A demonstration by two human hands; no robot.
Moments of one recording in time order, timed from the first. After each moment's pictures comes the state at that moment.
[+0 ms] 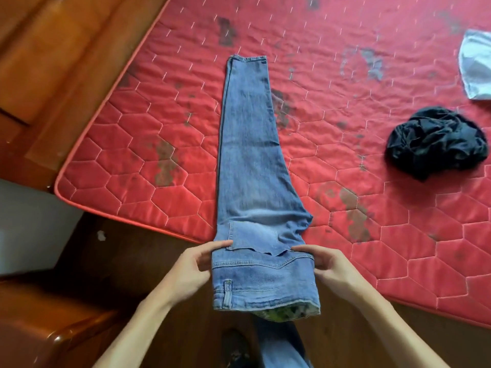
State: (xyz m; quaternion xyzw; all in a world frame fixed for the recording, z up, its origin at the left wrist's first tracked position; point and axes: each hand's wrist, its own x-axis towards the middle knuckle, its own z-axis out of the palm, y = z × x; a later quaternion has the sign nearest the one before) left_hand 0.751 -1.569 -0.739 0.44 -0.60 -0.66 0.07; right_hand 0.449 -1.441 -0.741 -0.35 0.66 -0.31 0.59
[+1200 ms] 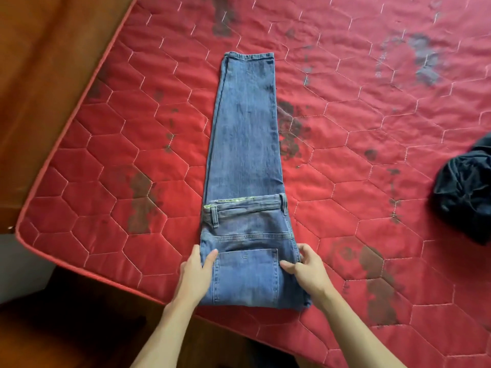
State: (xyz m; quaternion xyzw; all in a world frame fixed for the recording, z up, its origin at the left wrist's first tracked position) left_hand 0.643 -1.689 -0.843 0.72 -0.56 -0.41 -0.01; right_hand 0.404 -1.612 -0.852 -0.11 0.73 -0.33 0.59
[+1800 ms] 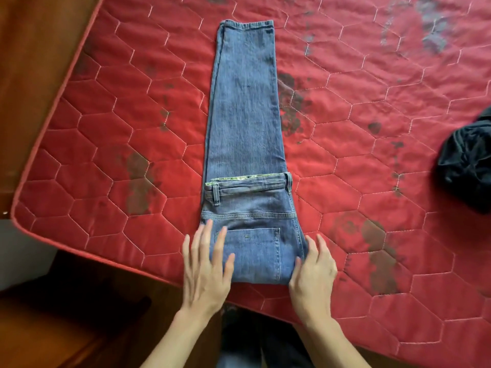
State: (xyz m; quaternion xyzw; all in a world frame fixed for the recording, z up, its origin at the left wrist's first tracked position) left_hand 0.650 -1.634 -0.840 0.52 -0.84 -0.13 0.05; right_hand 0.453 -1.543 -0.856 -0.40 0.88 -0.14 0.19
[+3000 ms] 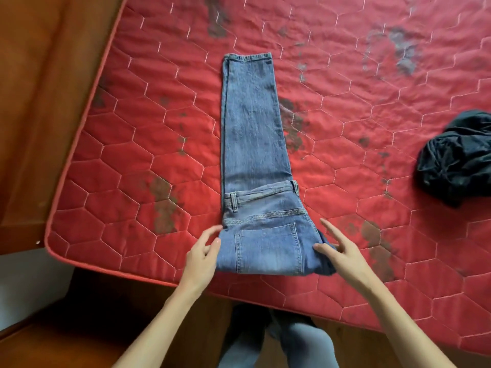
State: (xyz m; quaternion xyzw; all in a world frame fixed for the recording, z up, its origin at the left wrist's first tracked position) left_hand 0.689 -1.730 -0.768 0.62 -0.56 -0.55 0.05; right_hand 0.400 -1.599 -0.760 -0.18 0.76 -0.30 0.55
